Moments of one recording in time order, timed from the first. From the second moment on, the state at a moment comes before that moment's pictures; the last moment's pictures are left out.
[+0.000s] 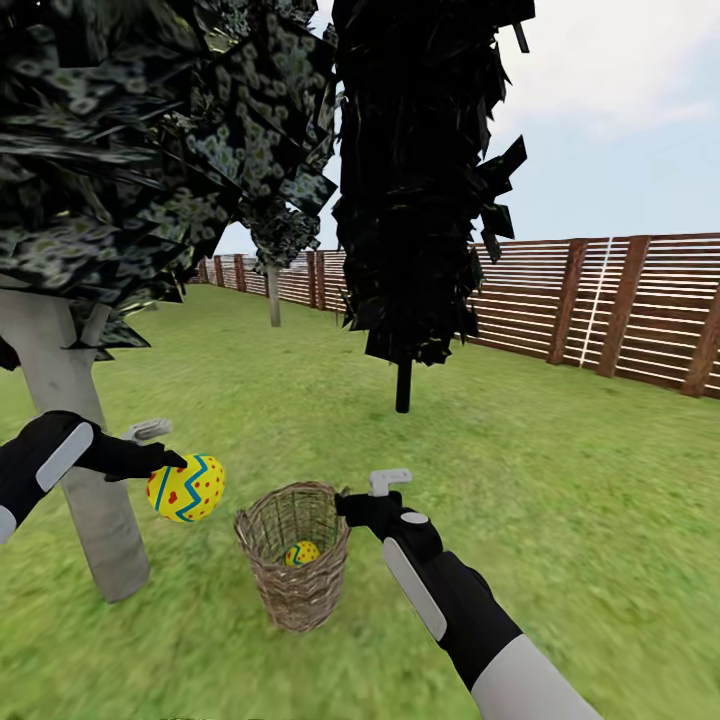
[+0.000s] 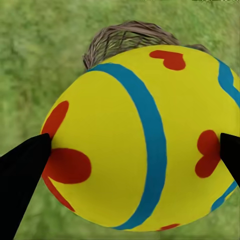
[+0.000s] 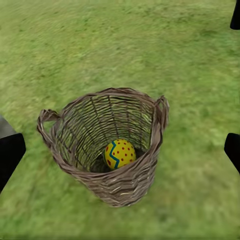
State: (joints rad) left arm -1.04 0.56 -0.40 -0.67 0.65 1.05 -0.31; right arm -0.59 0.16 0.49 -1.07 -0.41 0.47 -0.25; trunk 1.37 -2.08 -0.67
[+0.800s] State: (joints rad) left arm -1.04 0.56 -0.40 -0.66 0.65 1.05 -0.31; right arm -0.59 0.16 0.49 -1.07 -0.41 0.47 -0.25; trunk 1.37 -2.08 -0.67
